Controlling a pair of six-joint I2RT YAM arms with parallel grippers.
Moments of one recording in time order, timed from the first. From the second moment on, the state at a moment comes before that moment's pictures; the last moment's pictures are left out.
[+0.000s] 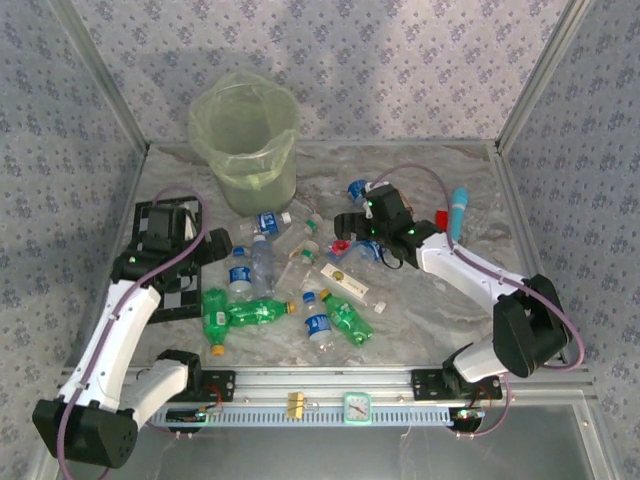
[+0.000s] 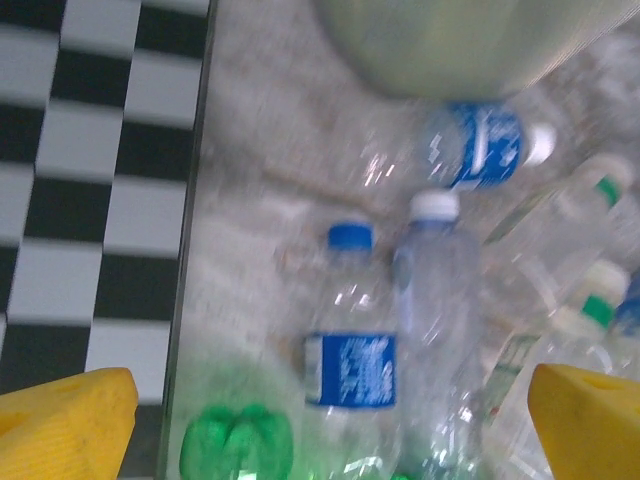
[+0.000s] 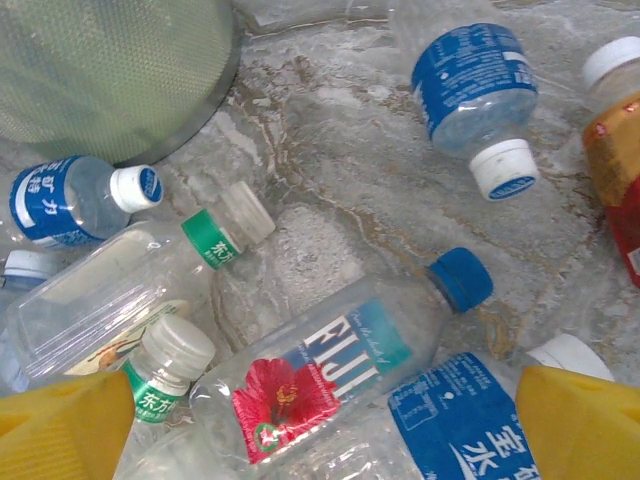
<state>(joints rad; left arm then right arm) -0.19 0.93 0.91 -0.88 -0.03 -0.46 0.58 1.44 1.01 -0.28 0.07 0.38</state>
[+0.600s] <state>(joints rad) -0.34 0.88 0.68 -0.98 -0.14 -0.68 0.60 1.50 1.10 -0.34 0.15 0.36</state>
